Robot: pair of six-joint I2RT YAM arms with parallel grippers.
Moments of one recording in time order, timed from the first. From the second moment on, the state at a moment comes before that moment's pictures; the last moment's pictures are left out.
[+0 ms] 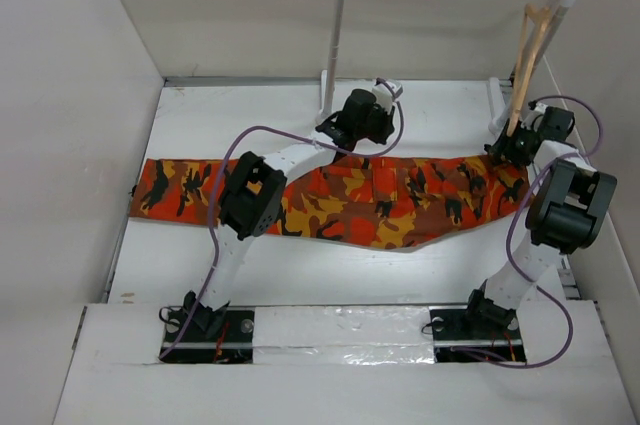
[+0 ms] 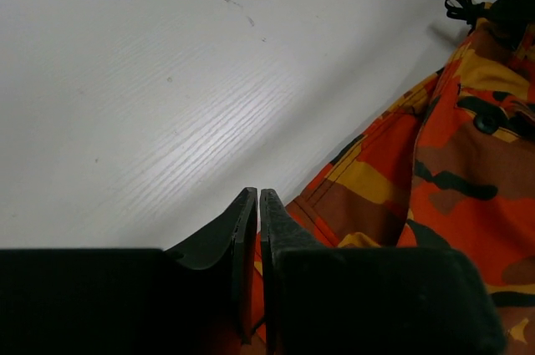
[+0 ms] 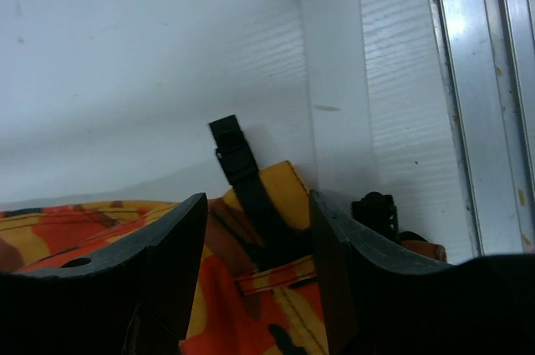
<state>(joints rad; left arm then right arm) -0.72 2.26 1.84 0.04 0.15 -0.15 -0.44 1.85 1.24 -0.17 -0.36 0.02</state>
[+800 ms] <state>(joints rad) -0.71 2.26 1.84 -0.03 0.15 -0.02 -0.49 1.91 1.29 -0.22 -0.40 -0.02</state>
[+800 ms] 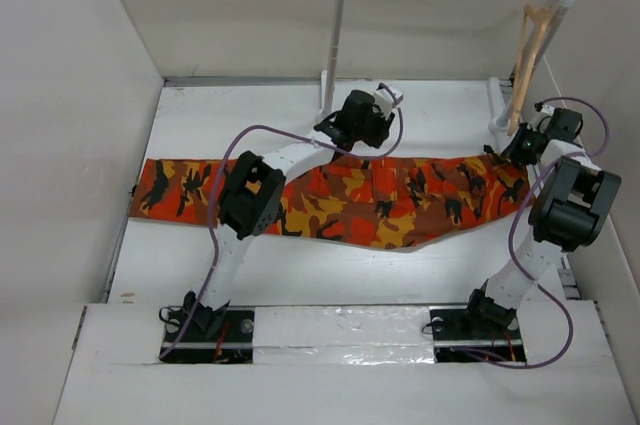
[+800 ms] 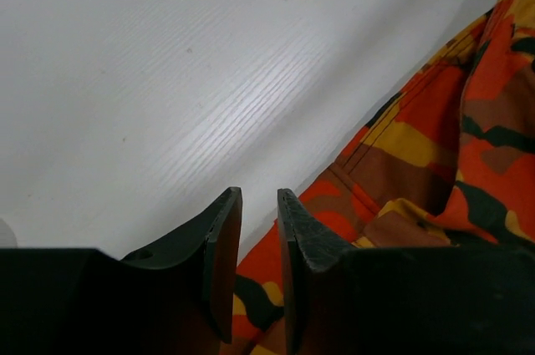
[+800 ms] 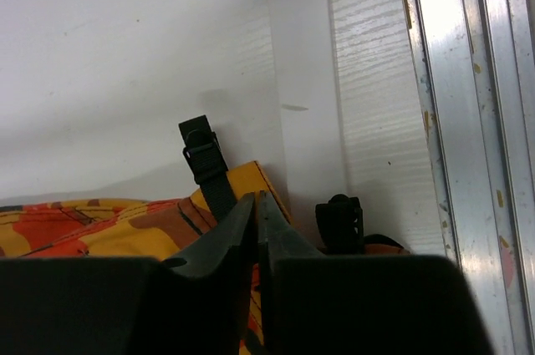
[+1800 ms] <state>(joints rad) -0.63 2.36 1.91 -0.48 0.55 0.38 -0.52 1.72 1.03 0.16 -0.51 0.24</state>
